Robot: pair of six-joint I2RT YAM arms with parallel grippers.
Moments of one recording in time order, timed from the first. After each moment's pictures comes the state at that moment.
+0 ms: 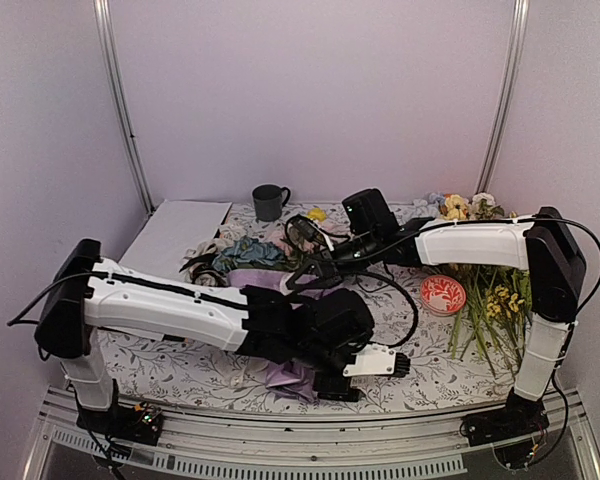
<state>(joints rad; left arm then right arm) -1.37 1.90 1.44 -0.45 0.00 0.46 0.80 1.87 1.35 -0.09 -0.87 0.31</state>
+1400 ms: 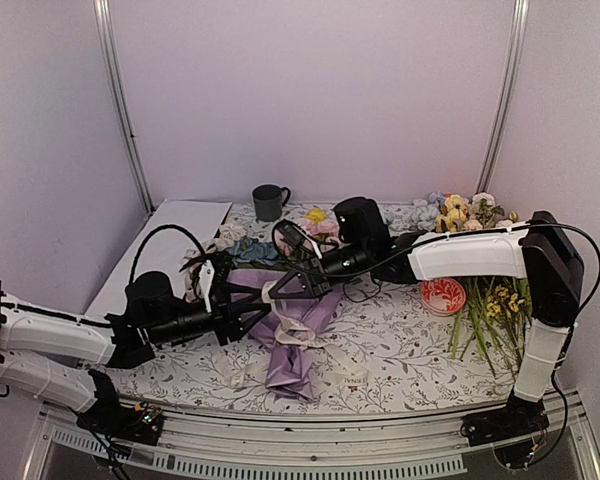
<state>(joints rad) -0.90 1.18 0.33 0.76 0.19 -0.19 0.88 1.87 1.29 0.16 -0.93 0.49</state>
